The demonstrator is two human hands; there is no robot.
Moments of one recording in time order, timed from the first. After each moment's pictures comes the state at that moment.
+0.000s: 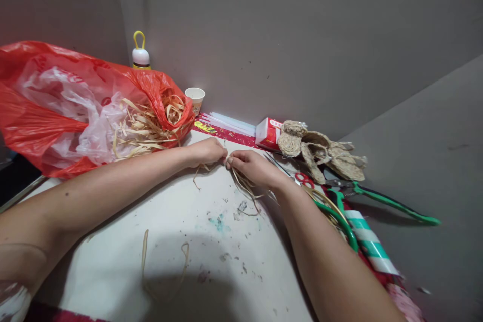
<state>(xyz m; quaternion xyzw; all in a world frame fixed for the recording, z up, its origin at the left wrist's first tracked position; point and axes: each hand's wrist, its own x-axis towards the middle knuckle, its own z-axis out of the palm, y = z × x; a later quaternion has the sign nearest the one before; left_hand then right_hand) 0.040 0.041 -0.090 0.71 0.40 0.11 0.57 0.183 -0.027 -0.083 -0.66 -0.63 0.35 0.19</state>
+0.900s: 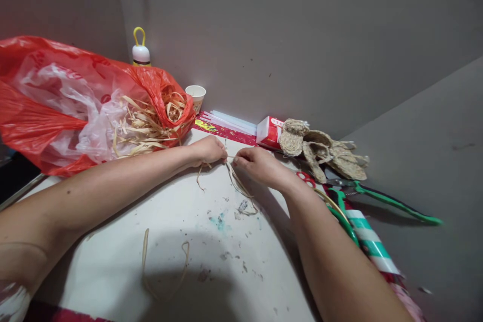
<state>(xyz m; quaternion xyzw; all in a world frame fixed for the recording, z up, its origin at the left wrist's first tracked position) 0.042 0.036 -0.086 0.70 0.43 0.12 0.56 0.181 -0.032 -0.067 -0.70 -0.68 0.18 0.10</state>
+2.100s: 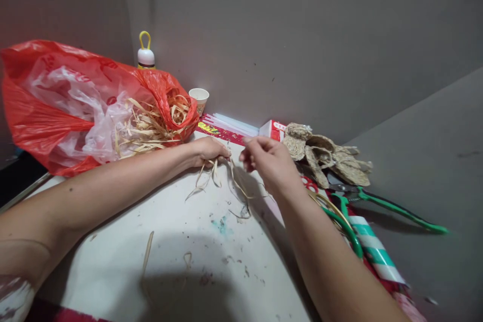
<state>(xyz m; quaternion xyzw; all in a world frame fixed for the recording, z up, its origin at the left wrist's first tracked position) 0.037 0.043 -0.083 0.56 0.40 0.14 0.71 0.155 -0.048 -0.054 -0.65 -0.53 0.30 0.45</state>
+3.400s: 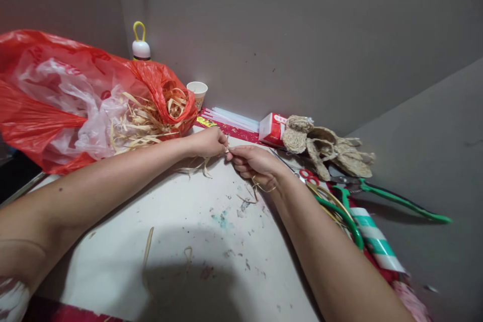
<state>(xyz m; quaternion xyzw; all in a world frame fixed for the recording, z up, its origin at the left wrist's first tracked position) 0.026 0.051 -0.076 0.84 0.31 0.11 0.44 0.180 -0.021 -0.087 -0.57 -0.36 0.65 0.34</state>
